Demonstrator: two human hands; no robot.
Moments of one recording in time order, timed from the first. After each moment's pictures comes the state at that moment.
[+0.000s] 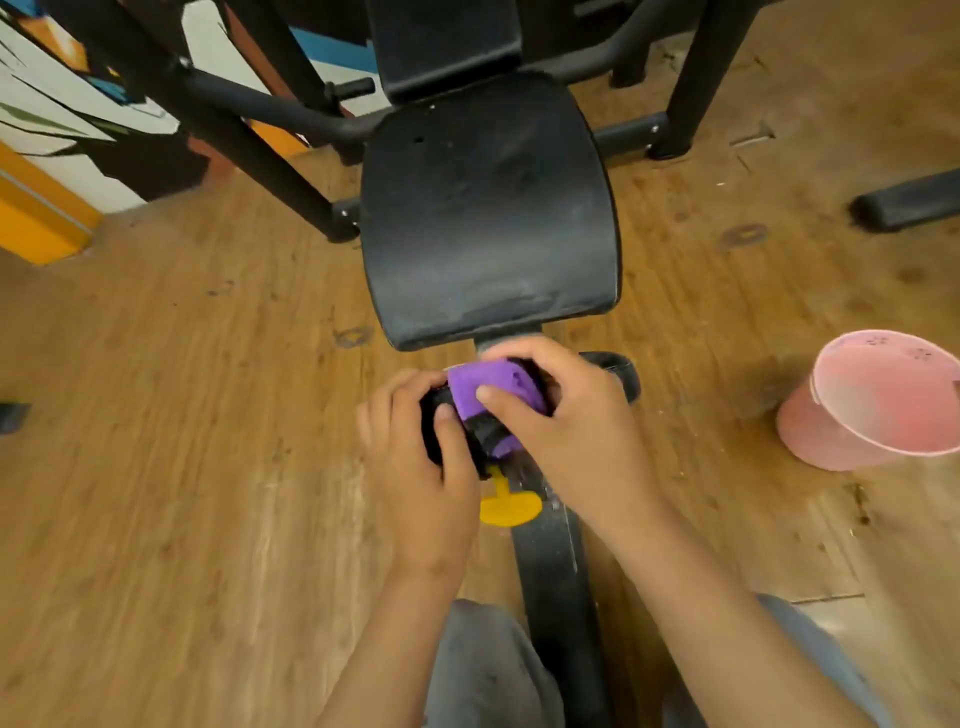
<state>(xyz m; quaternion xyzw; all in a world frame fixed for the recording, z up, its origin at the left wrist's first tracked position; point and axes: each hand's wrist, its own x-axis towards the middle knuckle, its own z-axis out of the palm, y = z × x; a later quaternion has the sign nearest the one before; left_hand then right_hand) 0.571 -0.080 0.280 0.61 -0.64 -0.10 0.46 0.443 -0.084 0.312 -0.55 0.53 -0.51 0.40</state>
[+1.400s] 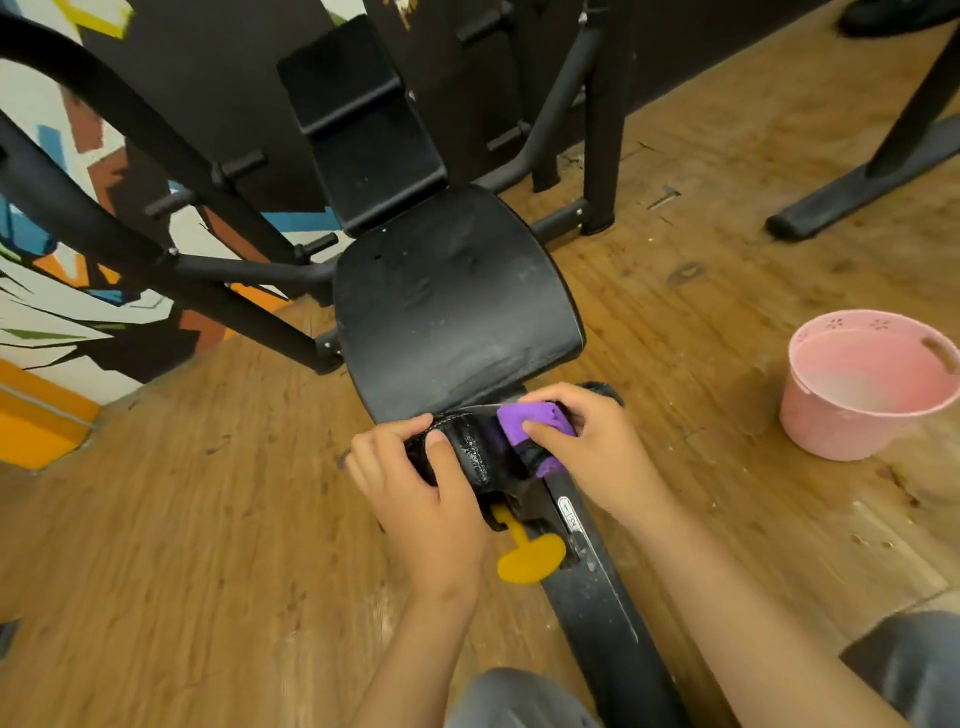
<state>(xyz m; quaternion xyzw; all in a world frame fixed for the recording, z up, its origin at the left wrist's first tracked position) 0.576 -0.093 0.269 0.56 -0.64 -0.10 0.51 0.429 -0.092 0.229 -0.49 0.56 -0.56 0.36</state>
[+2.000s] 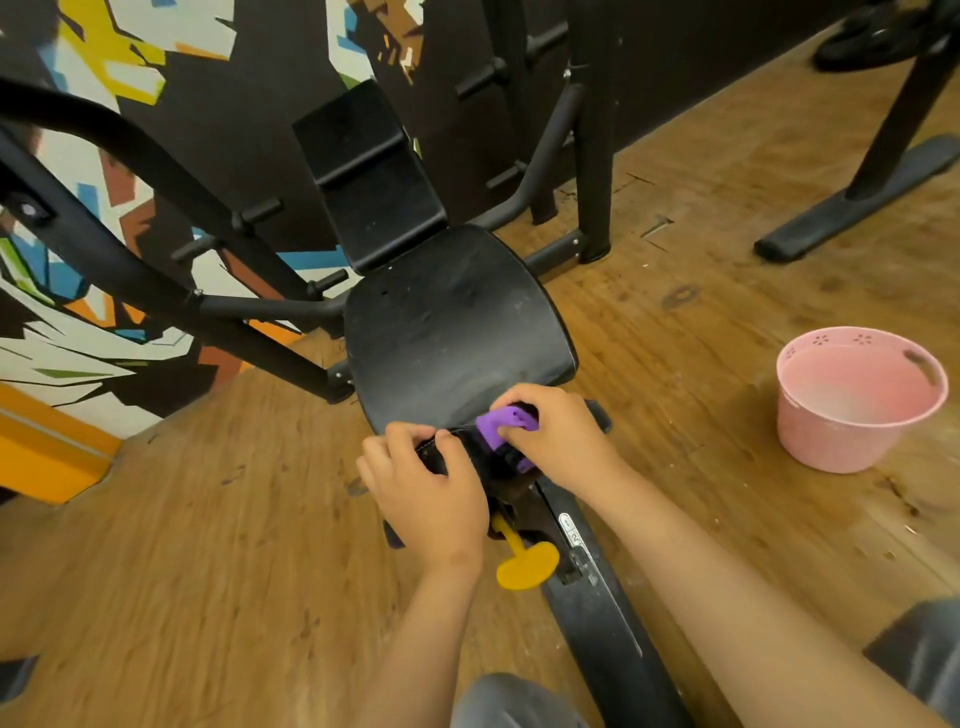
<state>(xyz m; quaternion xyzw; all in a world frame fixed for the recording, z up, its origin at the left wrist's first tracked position) 0.561 -0.097 0.279 0.62 -0.63 -0.03 0.47 0.431 -0.097 0.267 -0.54 0.59 -0.49 0.35</state>
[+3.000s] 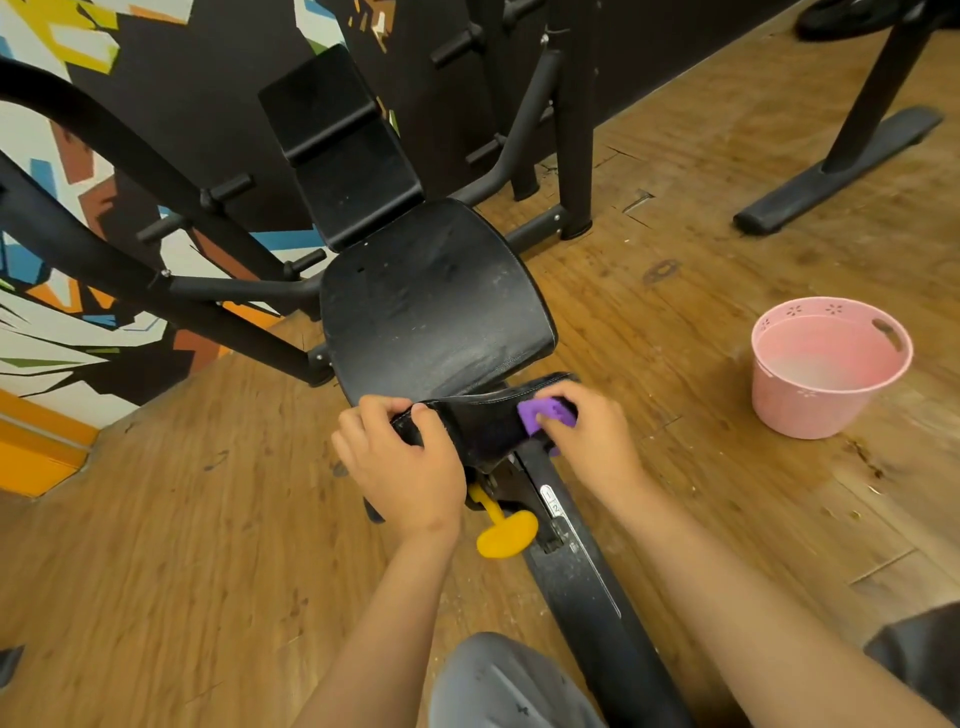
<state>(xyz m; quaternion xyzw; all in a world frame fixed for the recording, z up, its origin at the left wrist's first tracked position) 0.562 -0.097 0.276 0.62 -0.64 -0.02 0.46 0.411 -0.077 0.200 -0.46 0.65 -0.52 0.30</state>
